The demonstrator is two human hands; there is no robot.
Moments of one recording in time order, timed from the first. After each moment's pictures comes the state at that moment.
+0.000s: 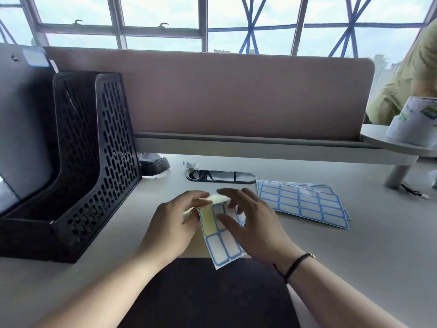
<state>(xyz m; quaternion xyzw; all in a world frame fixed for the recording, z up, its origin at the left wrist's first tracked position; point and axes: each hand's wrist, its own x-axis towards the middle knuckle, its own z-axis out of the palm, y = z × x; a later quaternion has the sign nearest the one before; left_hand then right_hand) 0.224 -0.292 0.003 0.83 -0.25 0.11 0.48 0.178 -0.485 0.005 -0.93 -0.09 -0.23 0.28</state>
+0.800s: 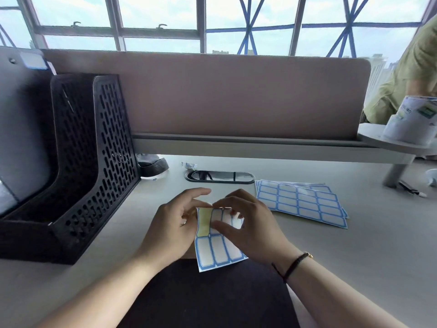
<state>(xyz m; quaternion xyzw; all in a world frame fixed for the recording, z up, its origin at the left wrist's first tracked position) 0.216 -0.292 0.006 0.81 -0.27 0.09 0.51 0.175 -0.482 0.006 -0.90 -0.13 -0.25 0.33</state>
